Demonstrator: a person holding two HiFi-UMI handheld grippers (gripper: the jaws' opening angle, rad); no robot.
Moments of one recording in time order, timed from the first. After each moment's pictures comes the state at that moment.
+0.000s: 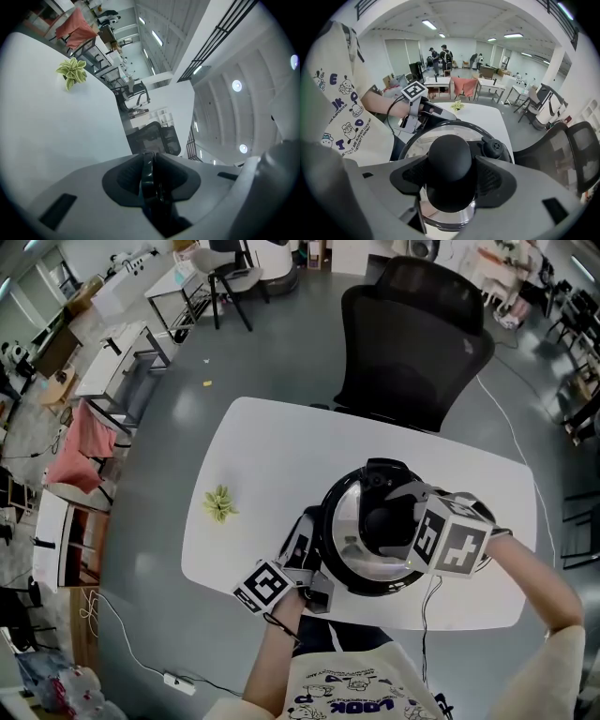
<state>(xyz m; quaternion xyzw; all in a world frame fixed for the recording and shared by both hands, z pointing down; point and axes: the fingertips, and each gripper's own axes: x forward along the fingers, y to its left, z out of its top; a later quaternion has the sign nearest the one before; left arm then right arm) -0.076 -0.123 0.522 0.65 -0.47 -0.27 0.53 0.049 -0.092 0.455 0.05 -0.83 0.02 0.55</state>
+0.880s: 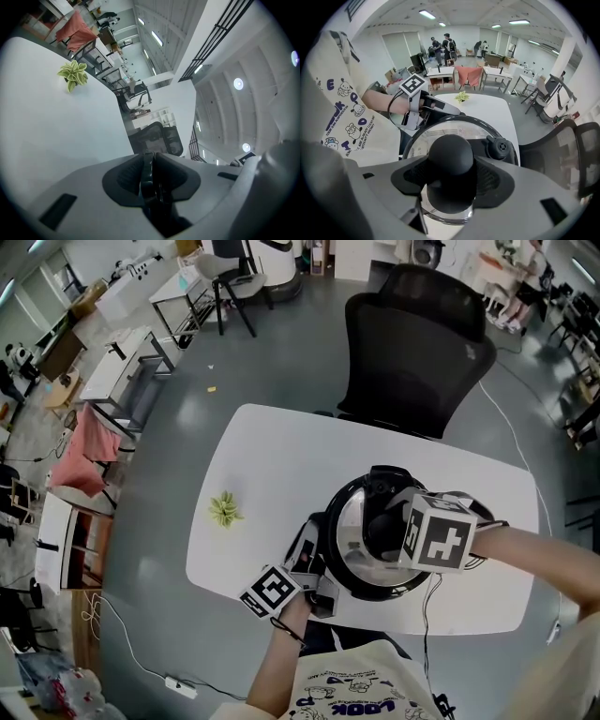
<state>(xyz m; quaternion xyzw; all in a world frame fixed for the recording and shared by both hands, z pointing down) -0.078 -0.117 0.521 0.64 -0.48 -0.27 0.53 0.047 -0.083 0.461 0.02 -0.80 0.05 0.60</state>
